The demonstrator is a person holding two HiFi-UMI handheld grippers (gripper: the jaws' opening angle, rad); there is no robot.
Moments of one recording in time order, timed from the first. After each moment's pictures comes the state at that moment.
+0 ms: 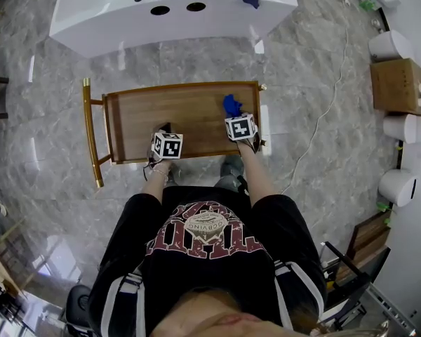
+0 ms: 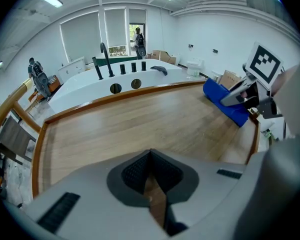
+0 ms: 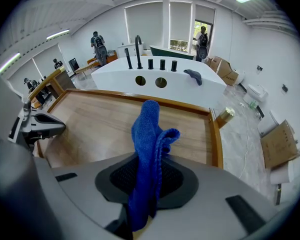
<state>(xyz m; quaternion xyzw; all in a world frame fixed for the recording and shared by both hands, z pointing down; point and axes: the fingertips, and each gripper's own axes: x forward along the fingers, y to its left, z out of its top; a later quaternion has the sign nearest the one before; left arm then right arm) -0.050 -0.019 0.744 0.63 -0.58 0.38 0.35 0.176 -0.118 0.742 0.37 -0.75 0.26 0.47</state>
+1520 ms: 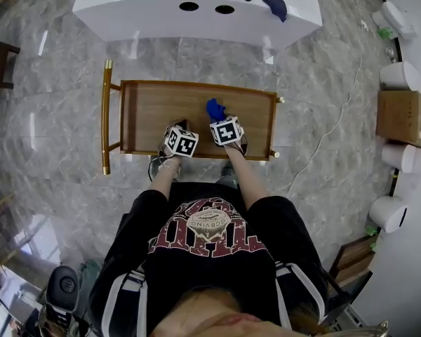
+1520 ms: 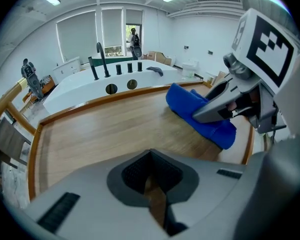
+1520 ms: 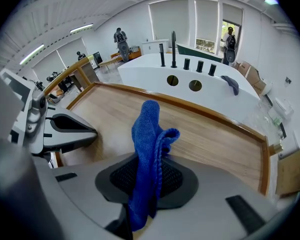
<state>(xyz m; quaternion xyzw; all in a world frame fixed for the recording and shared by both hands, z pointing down) -0.052 -0.020 0.748 0.66 -0.55 0.37 0.35 0.043 -0.080 0.740 0.26 -0.80 0.23 0.49</state>
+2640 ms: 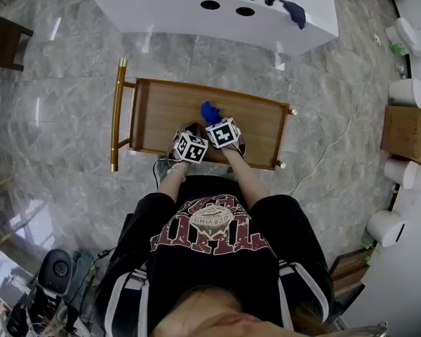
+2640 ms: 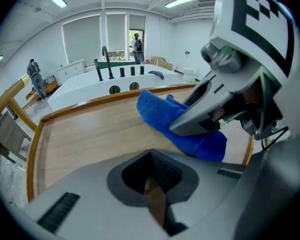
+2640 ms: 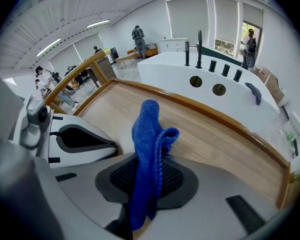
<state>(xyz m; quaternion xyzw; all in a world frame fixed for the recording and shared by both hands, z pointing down) -0.055 0.003 0.752 0.66 -0.57 0.35 0.35 -0.022 -0.039 0.747 0.17 -0.82 0.21 0.50</state>
